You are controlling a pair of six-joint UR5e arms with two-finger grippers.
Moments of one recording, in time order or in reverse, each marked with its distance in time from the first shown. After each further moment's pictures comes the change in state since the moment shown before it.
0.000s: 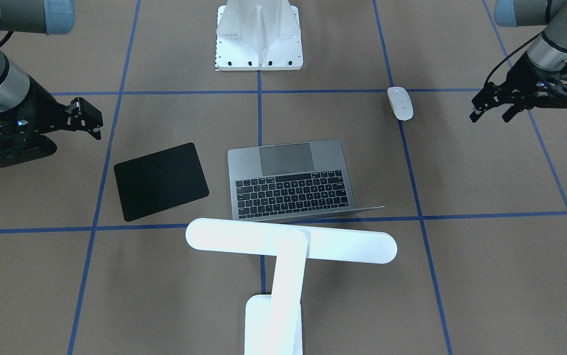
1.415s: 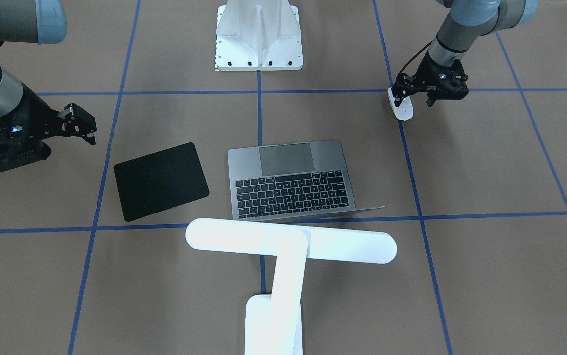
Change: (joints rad) left arm 0.412 -0.076 -0.080 0.150 0.234 -0.208; right arm 0.001 -0.064 -0.012 0.119 -0.003 -0.011
